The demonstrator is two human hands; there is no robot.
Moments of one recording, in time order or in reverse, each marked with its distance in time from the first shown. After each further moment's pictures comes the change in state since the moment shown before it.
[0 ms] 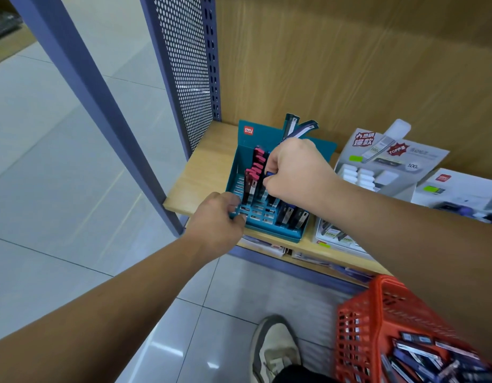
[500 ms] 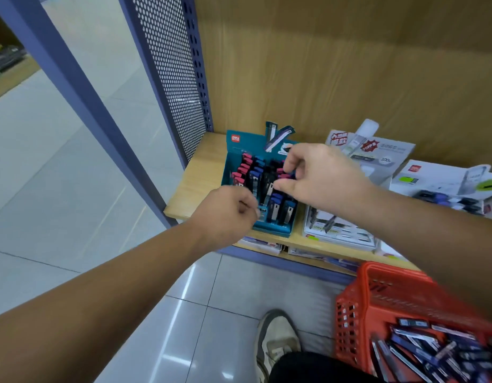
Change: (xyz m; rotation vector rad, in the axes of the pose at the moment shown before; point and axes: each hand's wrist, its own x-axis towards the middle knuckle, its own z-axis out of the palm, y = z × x) left_hand -0.022 0.059 -0.033 -0.021 -0.201 0.128; right_hand -0.048 0.034 -0.037 0.051 0.103 0.043
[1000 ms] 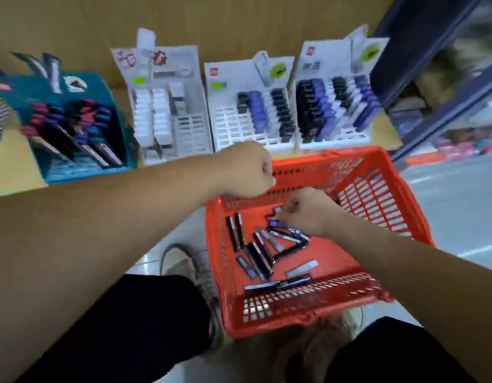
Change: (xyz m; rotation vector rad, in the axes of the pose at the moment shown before) left_hand -0.042 0.210 0.220 0.487 -0.548 0.356; right_hand -0.271 0.226 0.011 0.173 -0.284 0.673
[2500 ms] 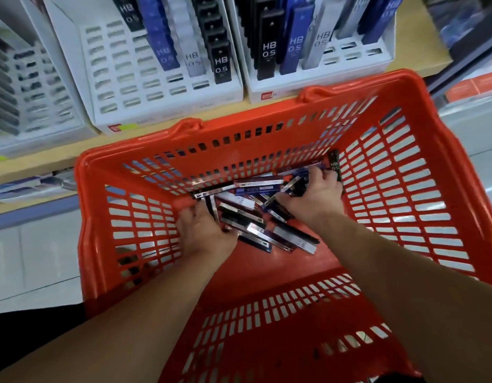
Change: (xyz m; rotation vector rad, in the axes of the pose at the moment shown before) left_hand 0.105 -0.074 0.285 -0.195 0.226 -0.704; right_hand 0.133 0.168 0.091 0.202 0.166 0.325
